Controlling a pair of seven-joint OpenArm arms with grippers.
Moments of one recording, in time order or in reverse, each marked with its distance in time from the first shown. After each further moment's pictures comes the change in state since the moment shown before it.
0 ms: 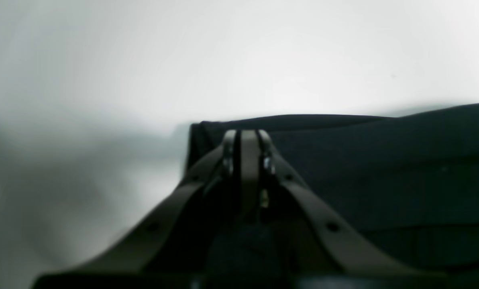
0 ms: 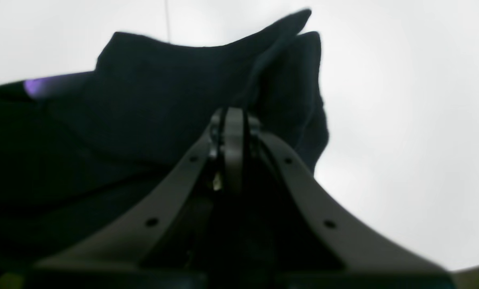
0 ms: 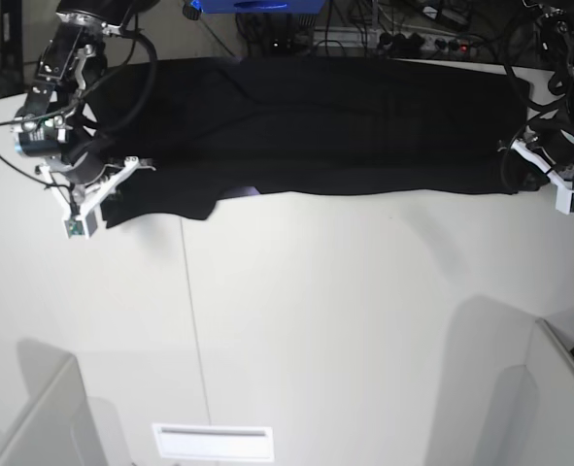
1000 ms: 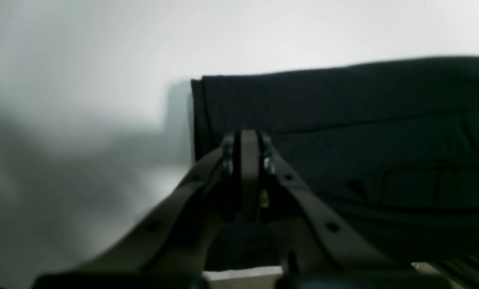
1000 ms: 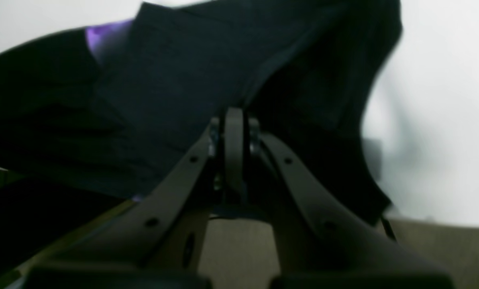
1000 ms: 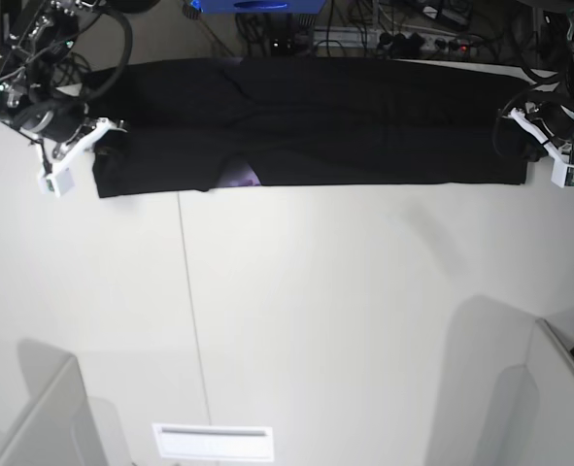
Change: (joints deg) left arm 8.3 -1.3 -0.1 3.7 0.4 0.0 0.0; right arm -6.9 3.4 12.3 0.0 24.2 -0.1 -12.0
